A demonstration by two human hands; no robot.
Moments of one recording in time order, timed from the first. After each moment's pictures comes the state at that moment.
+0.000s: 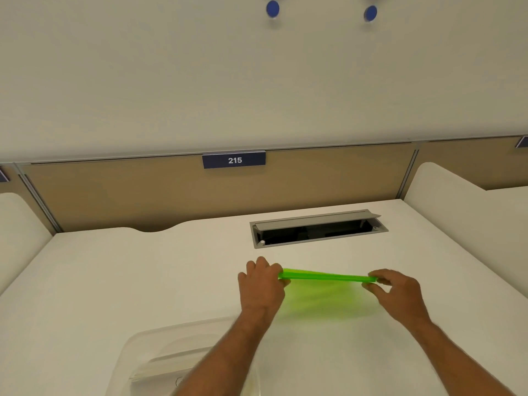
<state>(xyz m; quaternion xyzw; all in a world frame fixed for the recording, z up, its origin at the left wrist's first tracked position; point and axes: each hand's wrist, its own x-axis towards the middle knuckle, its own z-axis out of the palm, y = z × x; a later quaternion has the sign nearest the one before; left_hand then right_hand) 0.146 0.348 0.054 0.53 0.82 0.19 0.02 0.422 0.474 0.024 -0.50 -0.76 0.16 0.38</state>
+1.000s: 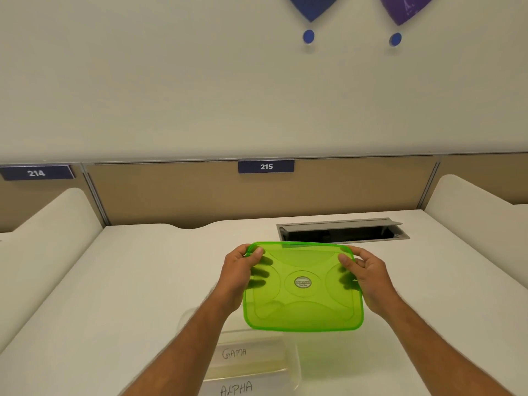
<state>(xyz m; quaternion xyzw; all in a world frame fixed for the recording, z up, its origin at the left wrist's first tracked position) 0.057 0.239 0.121 0.29 0.59 0.62 0.42 0.303 0.378 0.104 -0.38 -0.56 0.61 0.42</state>
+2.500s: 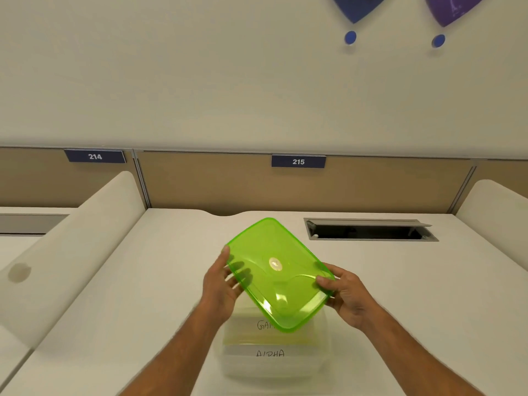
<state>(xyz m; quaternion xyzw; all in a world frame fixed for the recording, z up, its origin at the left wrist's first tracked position) 0.009 0.136 0.089 0.02 0.46 0.77 0.44 0.232 0.291 0.075 -0.34 -0.48 0.76 0.27</state>
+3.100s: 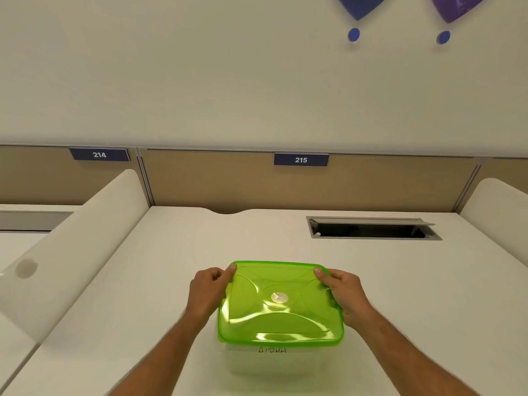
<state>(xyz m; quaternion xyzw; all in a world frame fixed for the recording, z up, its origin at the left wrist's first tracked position) -0.016 0.105 0.064 0.25 0.78 0.54 0.20 0.220 0.282 0.065 -0.45 -0.52 0.65 0.32</state>
